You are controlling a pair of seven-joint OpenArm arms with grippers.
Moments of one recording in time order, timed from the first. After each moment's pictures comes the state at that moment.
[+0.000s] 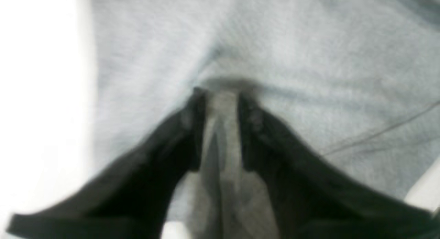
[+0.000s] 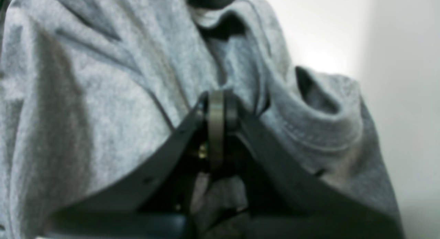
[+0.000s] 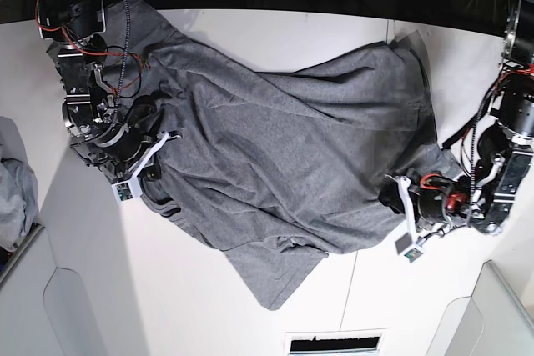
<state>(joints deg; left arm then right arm) -28.6 -33.4 25.7 58.5 -36.7 -32.0 45.3 10.6 10.4 -4.2 54.6 2.9 19.9 -14.3</state>
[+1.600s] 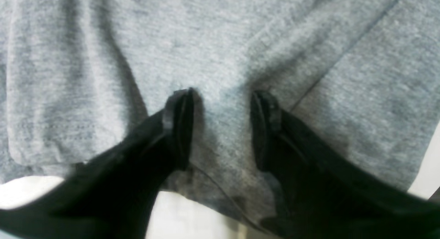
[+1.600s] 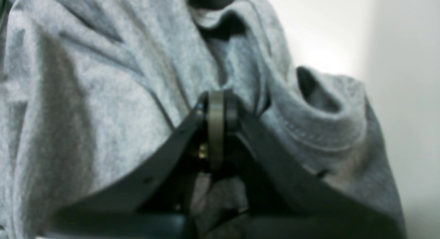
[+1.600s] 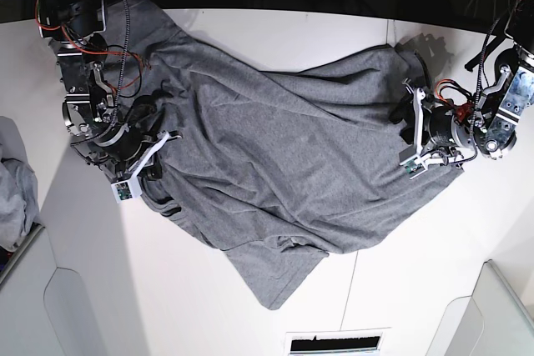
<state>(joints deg) -9.3 -38.3 25.9 70.3 -20.2 -34.0 33.8 10.7 10.4 -4.2 54.6 4.2 19.9 -14.5</state>
